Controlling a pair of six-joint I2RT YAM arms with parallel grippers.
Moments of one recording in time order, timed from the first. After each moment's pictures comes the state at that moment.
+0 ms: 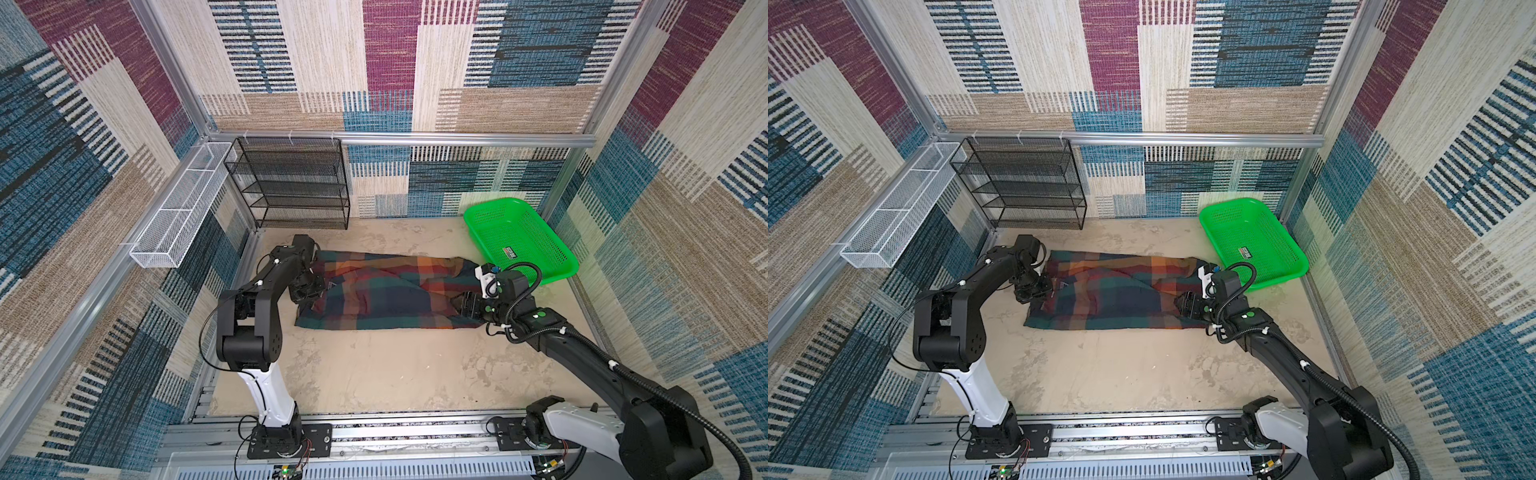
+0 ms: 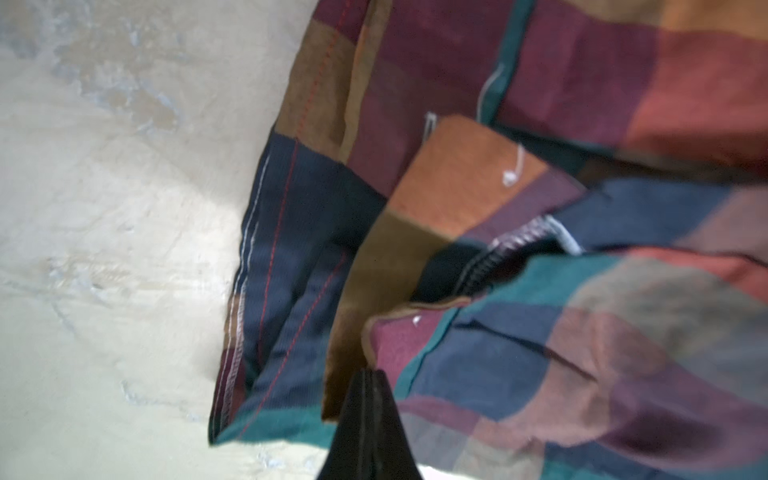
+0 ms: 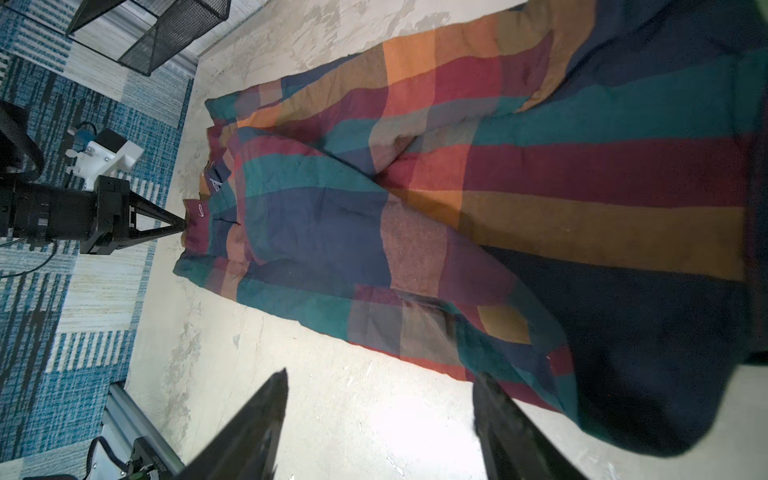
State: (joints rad) left arm -0.05 1.84 1.37 -0.94 0.04 -0.37; right arm 0.35 1.16 0.70 -0.27 -0.34 0.51
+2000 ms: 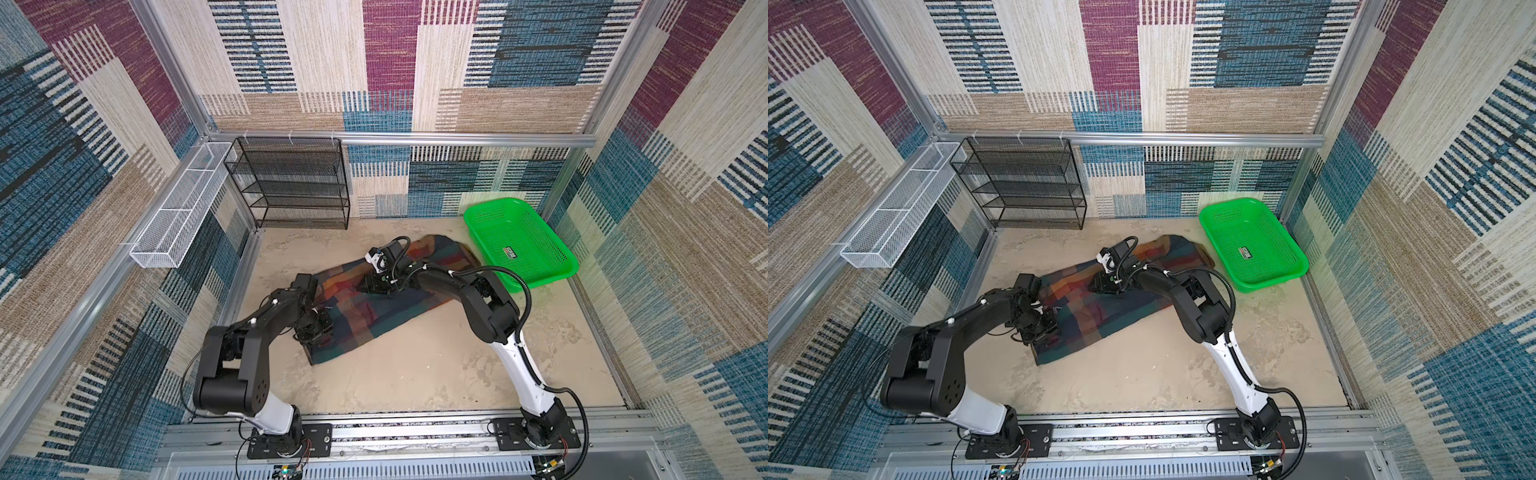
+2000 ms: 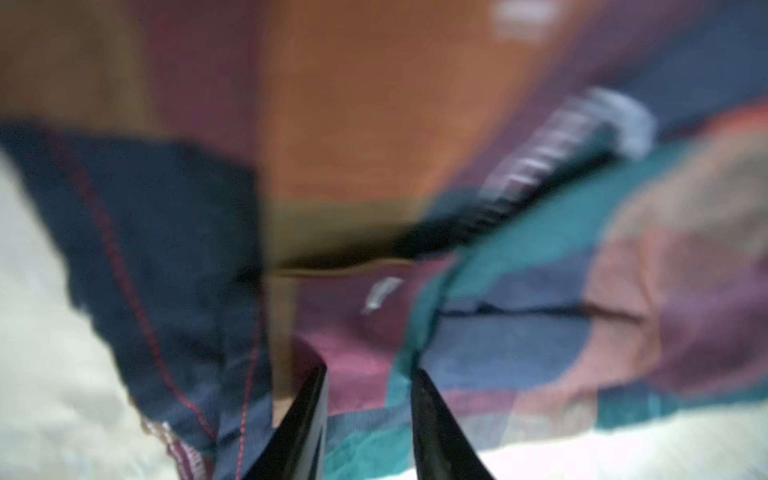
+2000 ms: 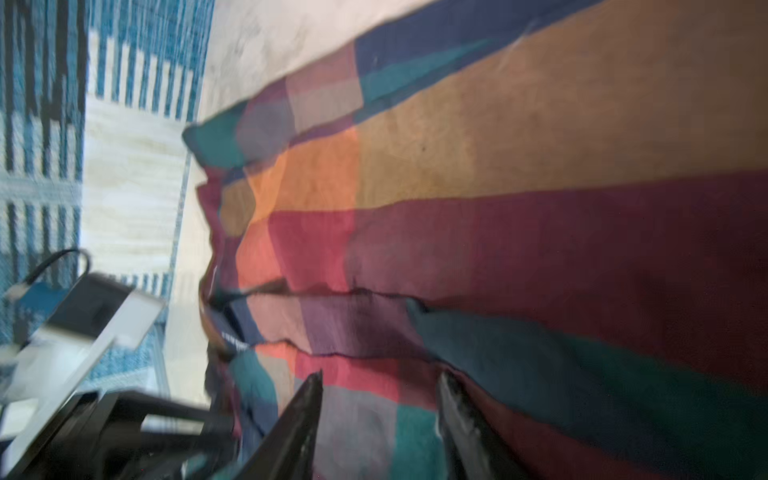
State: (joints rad) left arm -0.12 1.46 0.81 -0.76 0.22 -0.66; right arm 0.70 2.42 1.85 -0.27 -0.53 0.50
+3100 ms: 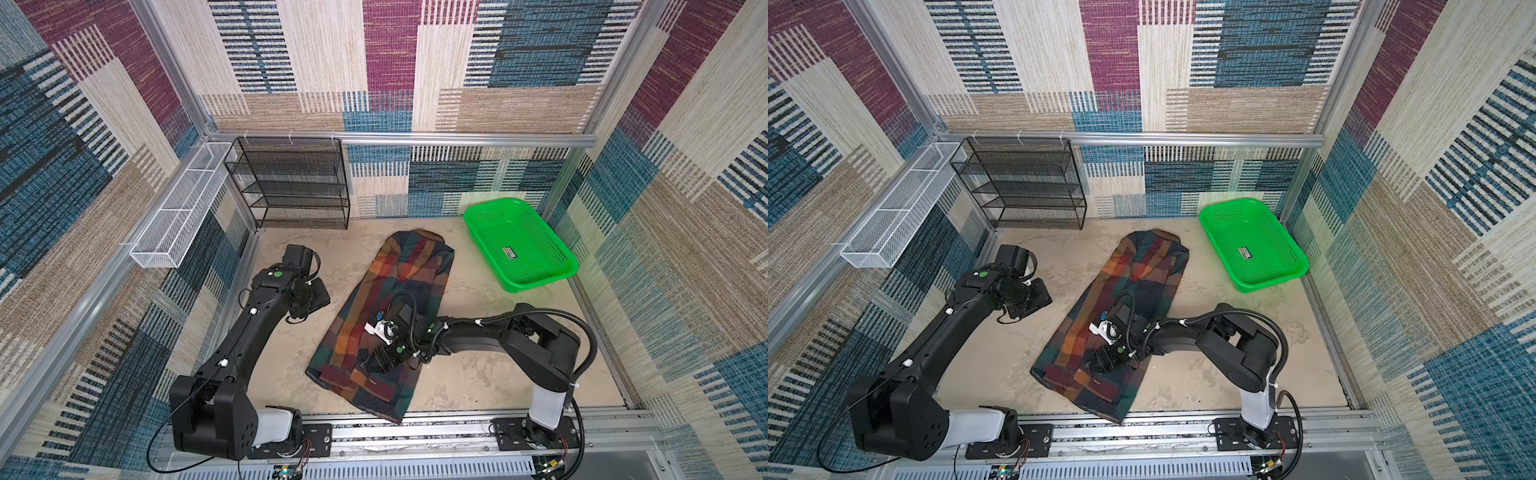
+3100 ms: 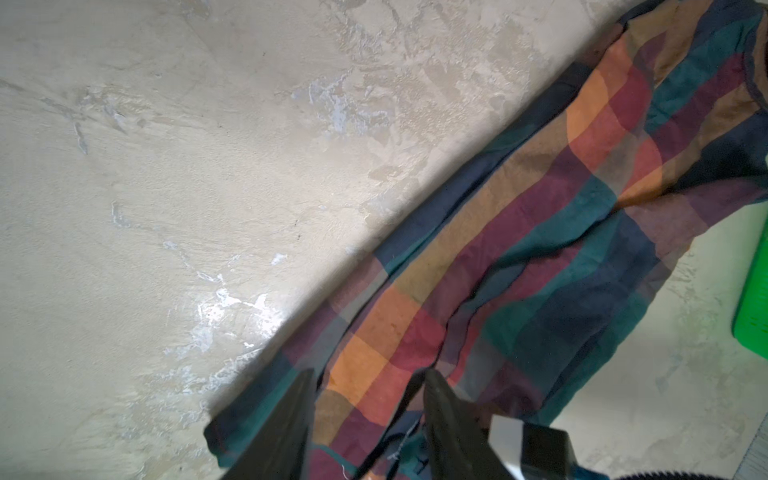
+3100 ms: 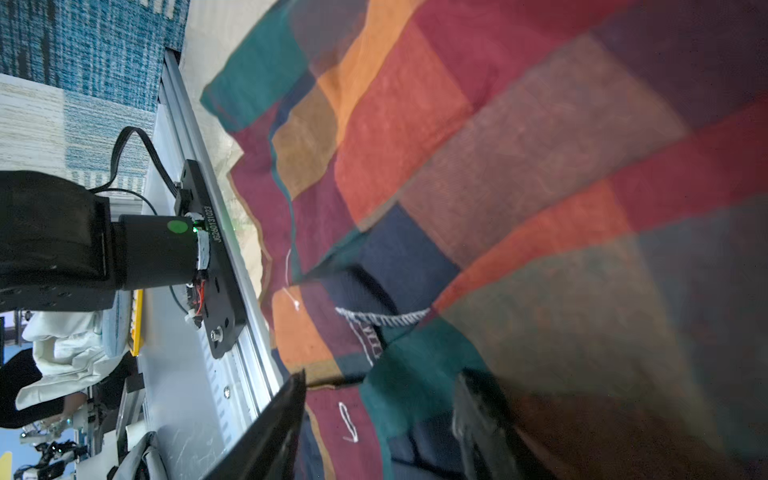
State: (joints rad) left arm -0.16 1.35 1.14 -0.97 0.06 -0.61; right arm 0.97 1.83 0.93 -0.04 -0.57 0.48
